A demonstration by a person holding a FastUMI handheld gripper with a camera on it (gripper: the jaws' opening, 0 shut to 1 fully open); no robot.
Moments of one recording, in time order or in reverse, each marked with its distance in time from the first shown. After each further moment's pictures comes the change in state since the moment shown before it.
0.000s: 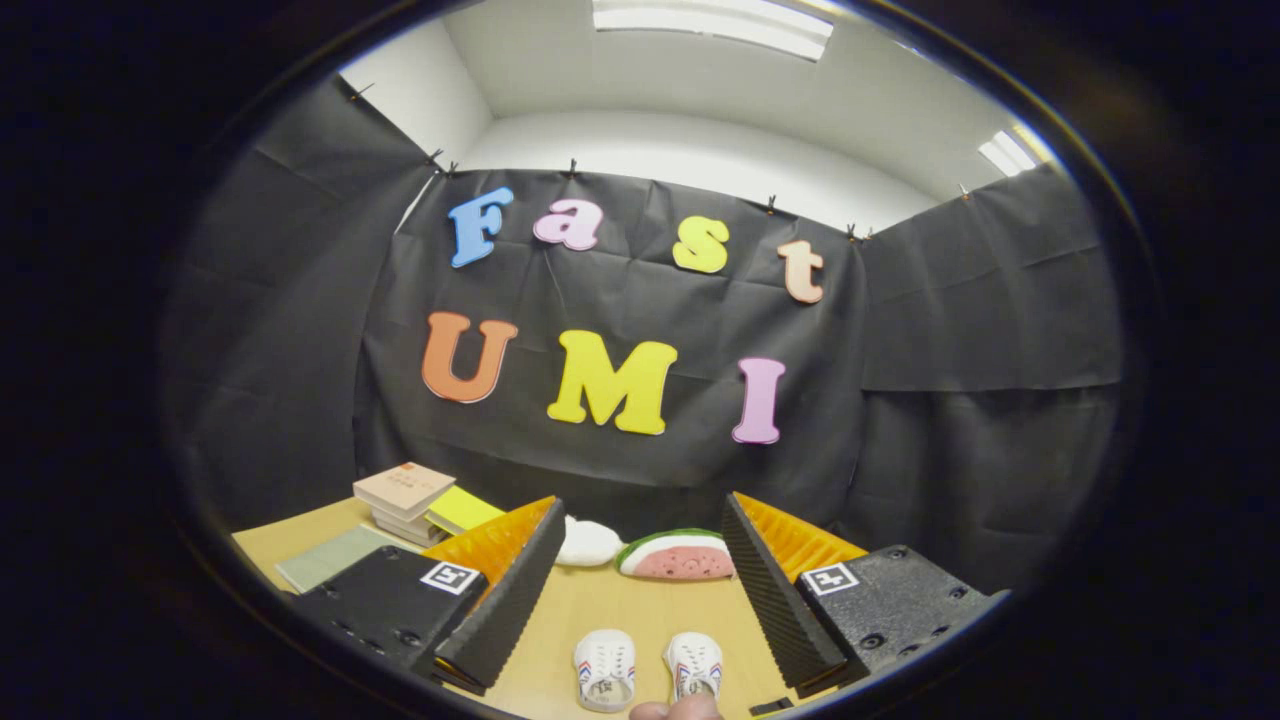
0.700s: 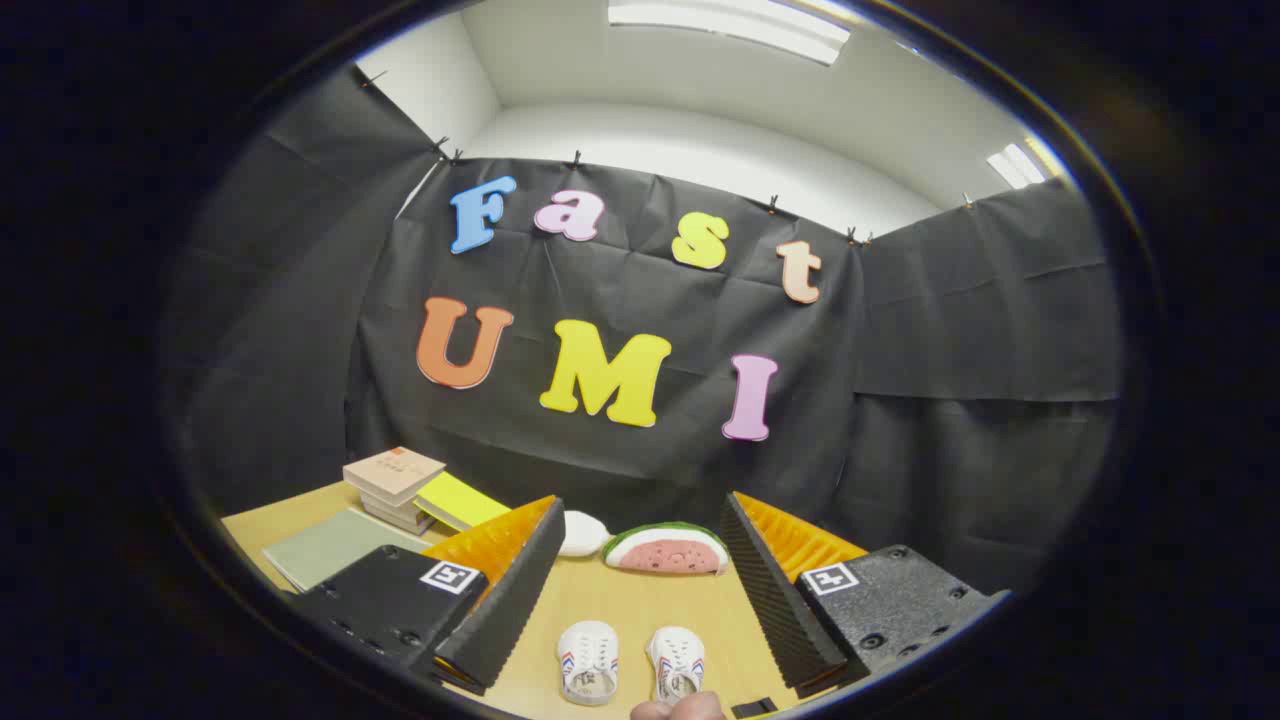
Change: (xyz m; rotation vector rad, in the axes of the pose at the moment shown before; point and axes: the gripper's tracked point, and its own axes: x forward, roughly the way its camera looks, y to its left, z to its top) arm -0.005 -0.008 -0.005 -0.031 0.020 -0.035
